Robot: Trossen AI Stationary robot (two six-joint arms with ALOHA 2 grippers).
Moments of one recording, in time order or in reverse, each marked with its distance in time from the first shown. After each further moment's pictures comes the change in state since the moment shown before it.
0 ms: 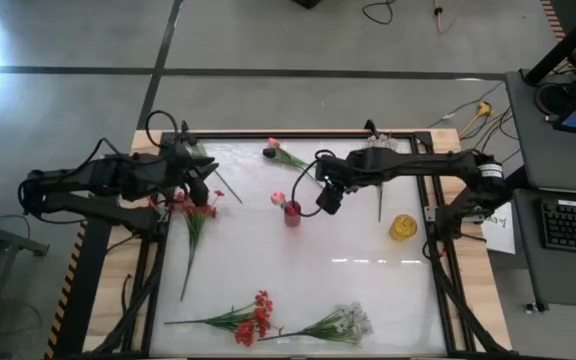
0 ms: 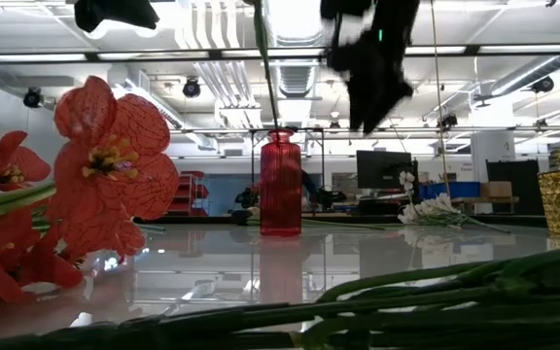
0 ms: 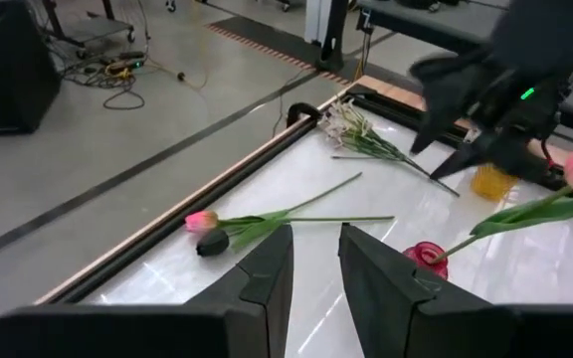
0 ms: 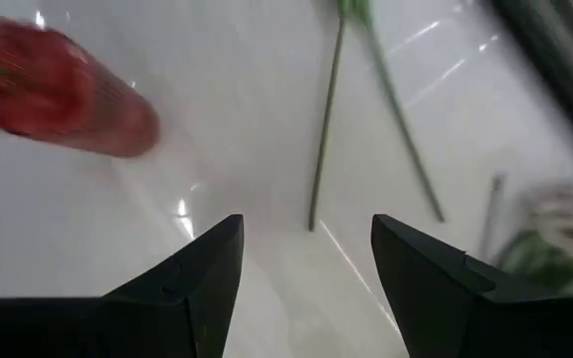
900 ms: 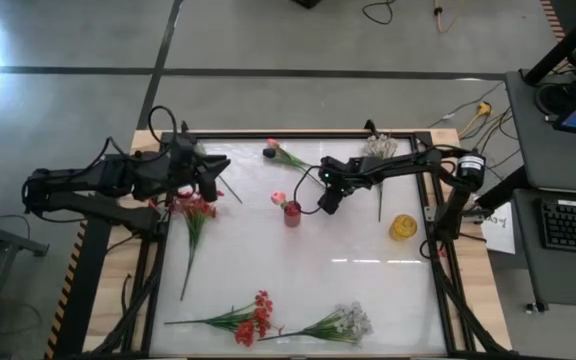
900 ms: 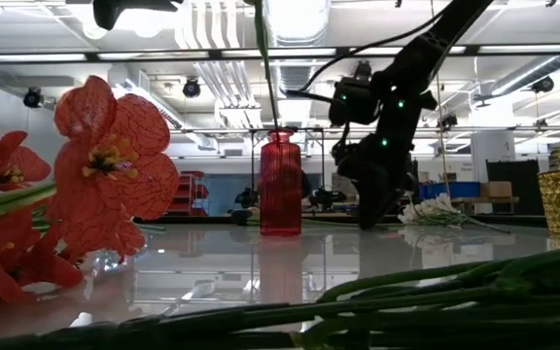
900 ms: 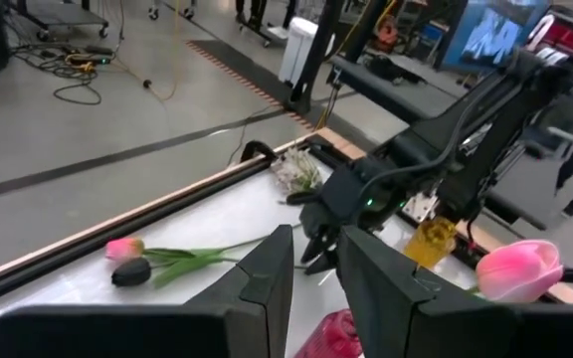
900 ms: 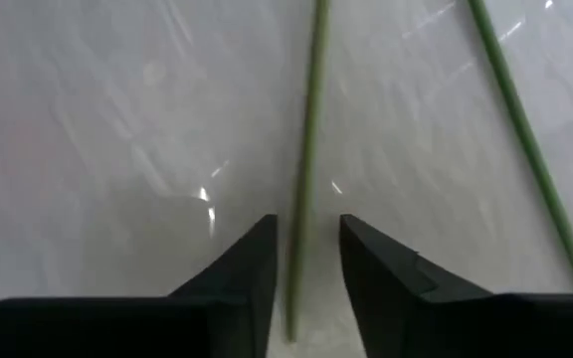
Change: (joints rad) left arm 0.000 0.063 -0.001 0.214 0.026 -0.148; right arm -0.191 0.155 -0.396 0.564 -0.136 -0.134
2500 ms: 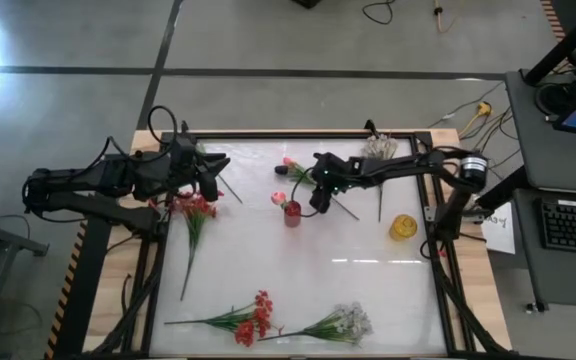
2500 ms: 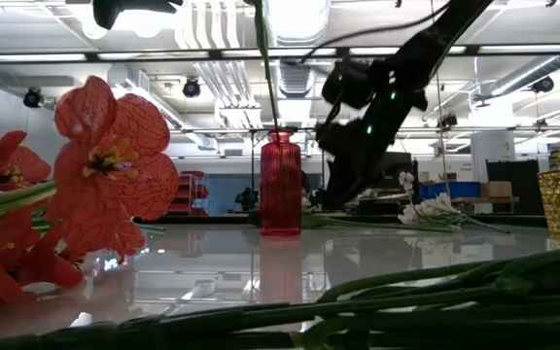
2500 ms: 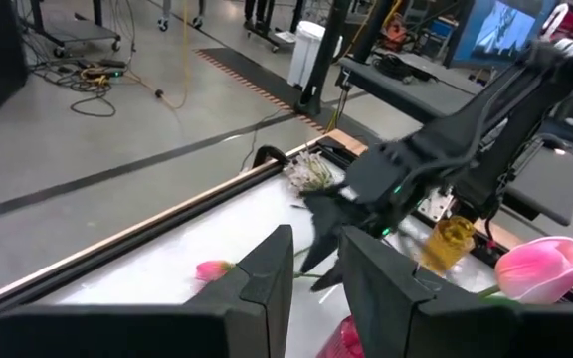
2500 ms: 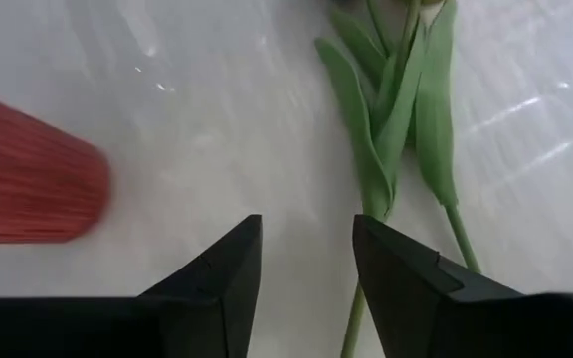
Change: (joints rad) left arm 0.000 0.000 0.000 -0.004 -0.027 0.043; right arm 0.021 -0.027 -0.001 0.237 -0.070 -0.116
